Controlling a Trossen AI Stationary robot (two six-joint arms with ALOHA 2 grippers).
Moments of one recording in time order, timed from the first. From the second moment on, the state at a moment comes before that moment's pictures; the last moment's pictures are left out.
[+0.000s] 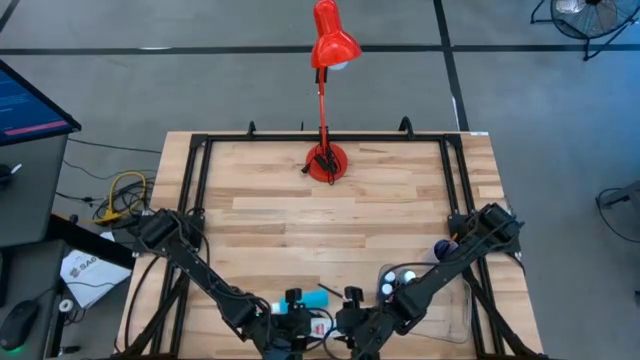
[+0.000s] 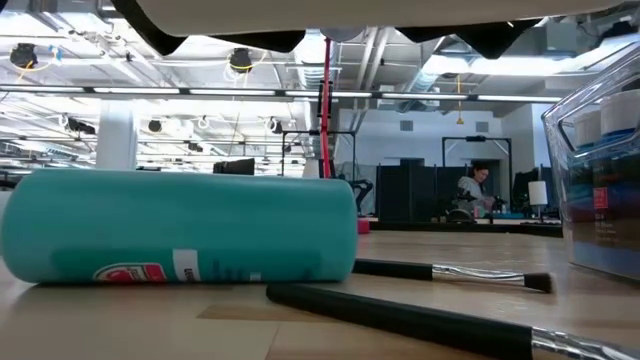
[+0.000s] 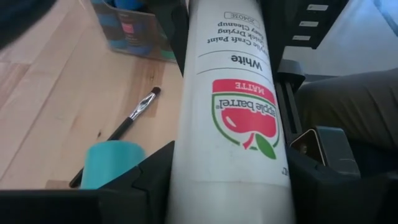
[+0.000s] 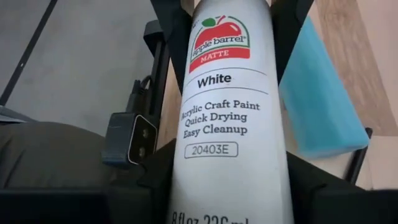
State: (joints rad) left arm -0.75 1.98 1.31 -0.08 -0.62 -0.54; right arm 0.71 1.96 1.38 -0.23 0.31 0.57
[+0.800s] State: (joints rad) left arm -0.92 1.42 0.99 0.03 -1.25 -0.32; right arm 0.89 1.85 1.38 -0.06 0.78 0.33
